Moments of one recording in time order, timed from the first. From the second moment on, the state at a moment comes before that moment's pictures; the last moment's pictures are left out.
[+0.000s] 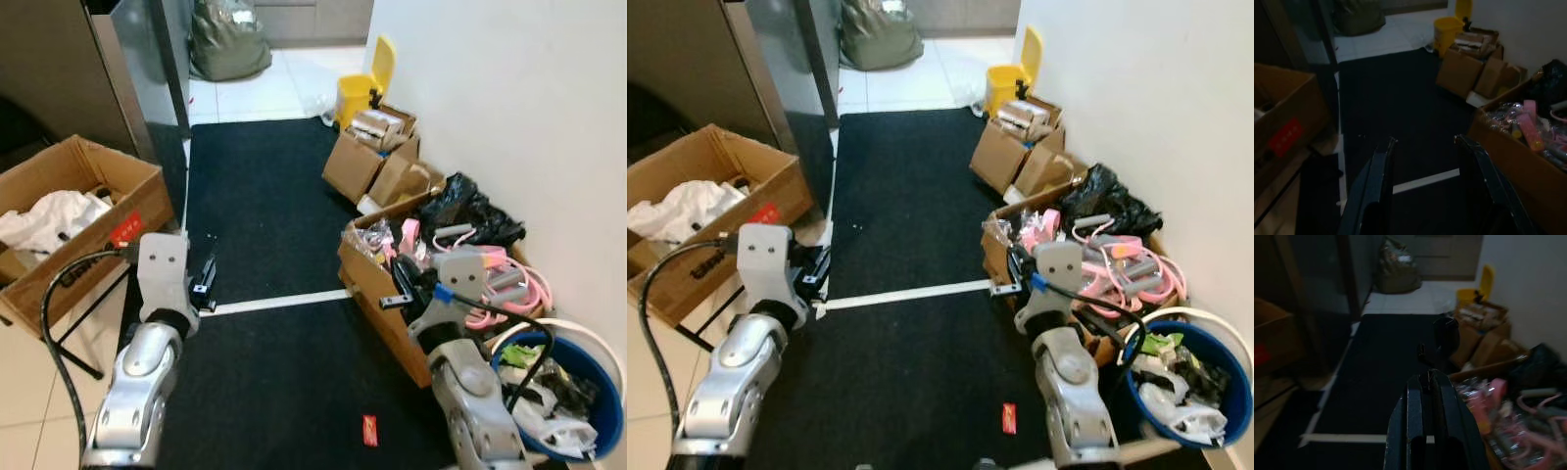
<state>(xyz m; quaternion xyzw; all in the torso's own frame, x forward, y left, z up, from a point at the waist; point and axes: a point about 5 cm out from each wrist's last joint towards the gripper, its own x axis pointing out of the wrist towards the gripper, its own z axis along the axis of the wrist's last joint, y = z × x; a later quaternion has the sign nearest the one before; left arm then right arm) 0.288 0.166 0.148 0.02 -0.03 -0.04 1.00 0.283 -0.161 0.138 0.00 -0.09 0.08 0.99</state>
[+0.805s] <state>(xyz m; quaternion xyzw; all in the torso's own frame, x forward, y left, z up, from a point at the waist) 0.289 0.174 0.151 0.02 -0.03 -0.02 1.00 0.285 -0.149 0.139 0.00 -0.10 0.09 0.99</state>
